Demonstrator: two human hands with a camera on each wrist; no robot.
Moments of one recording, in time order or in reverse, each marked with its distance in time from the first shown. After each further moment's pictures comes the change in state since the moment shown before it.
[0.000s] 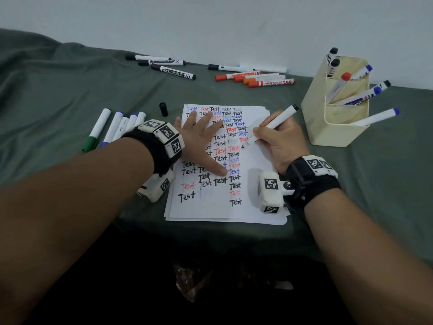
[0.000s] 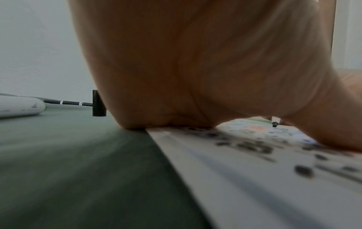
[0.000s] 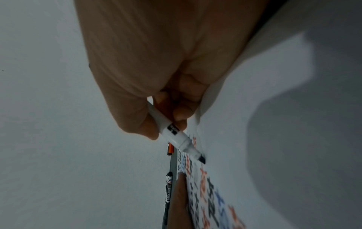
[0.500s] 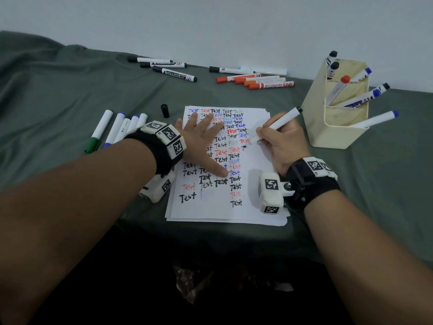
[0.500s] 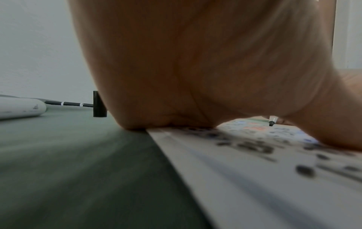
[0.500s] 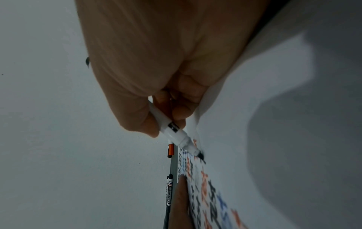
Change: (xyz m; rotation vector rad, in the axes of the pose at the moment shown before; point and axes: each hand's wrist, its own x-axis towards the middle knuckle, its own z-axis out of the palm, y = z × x) left_hand -0.002 0.001 -0.001 -0.012 -0.006 -0.005; right_hand 0.001 0.002 -0.001 0.029 0.024 -0.009
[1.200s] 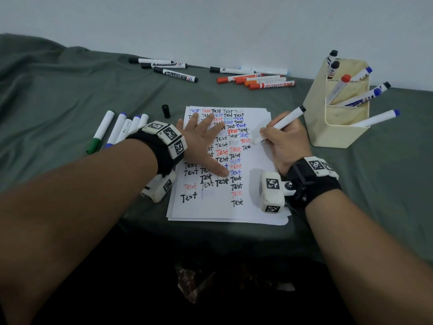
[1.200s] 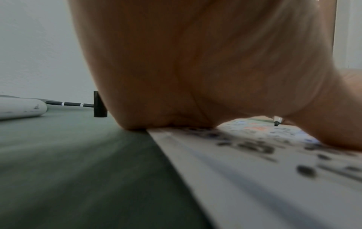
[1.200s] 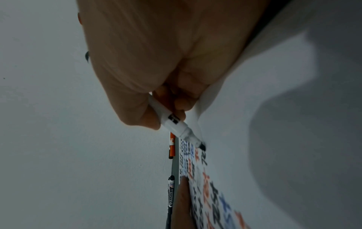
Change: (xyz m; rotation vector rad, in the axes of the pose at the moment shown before) left_hand -0.001 0.001 0.000 0.002 0.004 0.000; right_hand 0.000 0.001 -0.001 0.000 0.059 0.000
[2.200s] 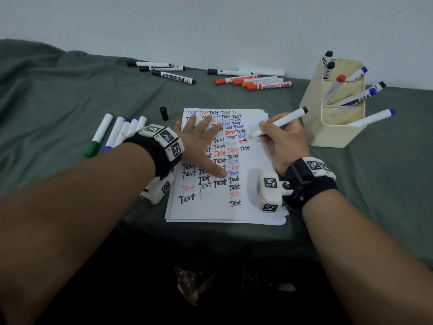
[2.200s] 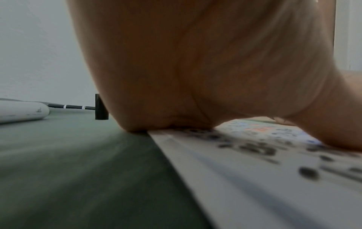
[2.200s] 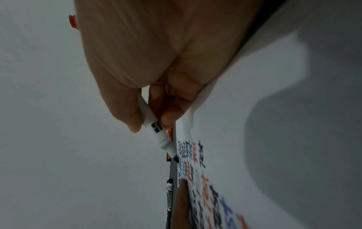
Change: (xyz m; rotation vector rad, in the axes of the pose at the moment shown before) left_hand -0.002 0.001 -0.002 0.002 -0.010 0.001; right_hand 0.004 0.002 -0.001 0.202 0.022 -0.018
